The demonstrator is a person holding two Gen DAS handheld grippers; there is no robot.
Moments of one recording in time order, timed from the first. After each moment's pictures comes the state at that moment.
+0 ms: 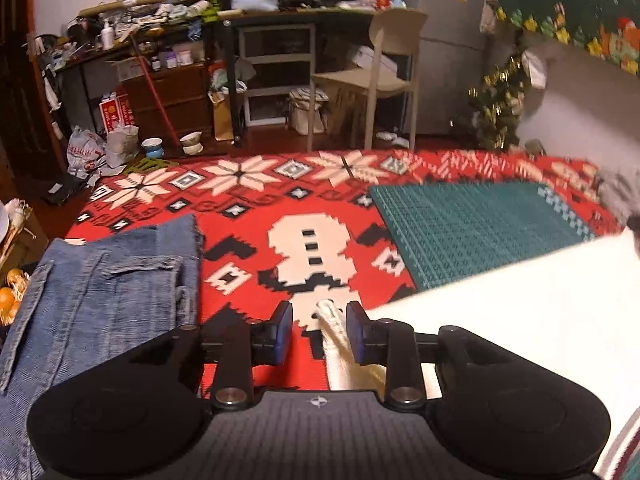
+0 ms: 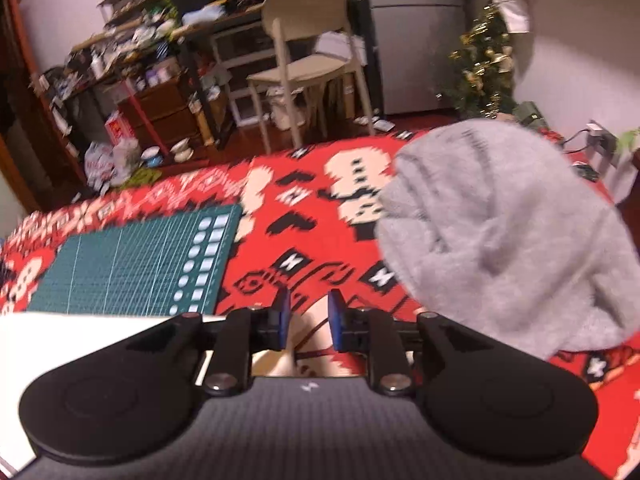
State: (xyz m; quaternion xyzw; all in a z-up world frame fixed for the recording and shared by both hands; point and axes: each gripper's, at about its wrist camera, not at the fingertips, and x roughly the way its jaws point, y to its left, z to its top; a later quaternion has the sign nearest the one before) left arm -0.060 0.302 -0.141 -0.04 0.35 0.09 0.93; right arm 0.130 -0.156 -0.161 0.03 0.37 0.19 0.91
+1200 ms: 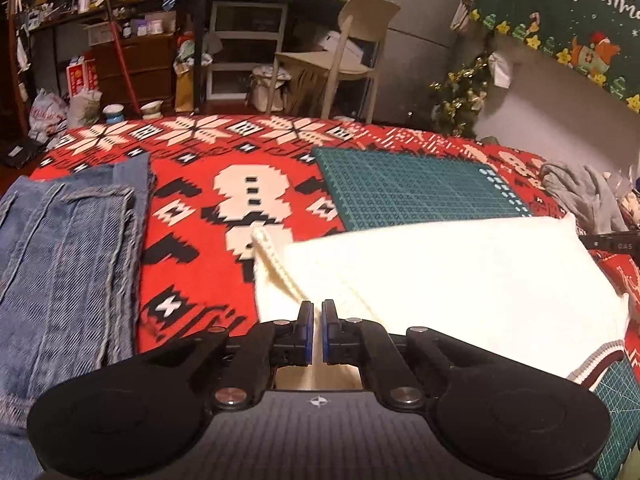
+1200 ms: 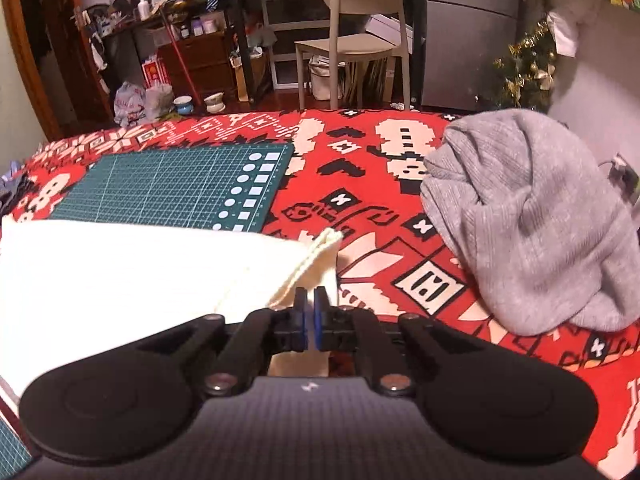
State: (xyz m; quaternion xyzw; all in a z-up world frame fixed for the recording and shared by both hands) left arm -0.090 0.283 -0.155 -0.10 0.38 0.02 0.92; right arm 0.088 -0.134 -0.173 -0.06 0.40 0.25 0.88
